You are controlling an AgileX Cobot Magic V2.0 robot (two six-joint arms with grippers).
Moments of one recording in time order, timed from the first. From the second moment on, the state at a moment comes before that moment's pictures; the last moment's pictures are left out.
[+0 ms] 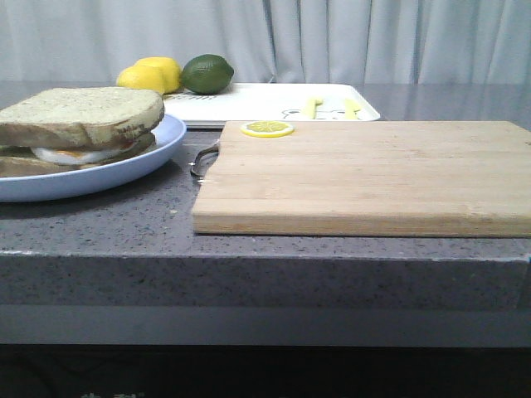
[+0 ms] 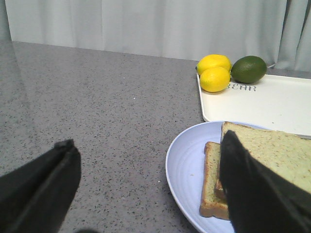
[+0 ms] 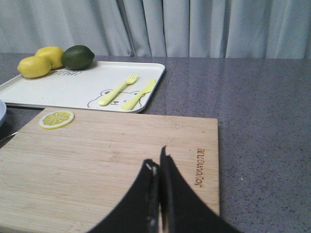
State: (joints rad) left arm 0.01 0.50 -0.39 -0.01 0.13 -0.04; right arm 0.14 0.29 -0.31 0.17 0.21 -0.06
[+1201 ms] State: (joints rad) left arm -0.01 1.42 -1.07 -0.09 0.71 0.04; right arm 0.14 0.29 -0.31 0.17 0.21 -0.06
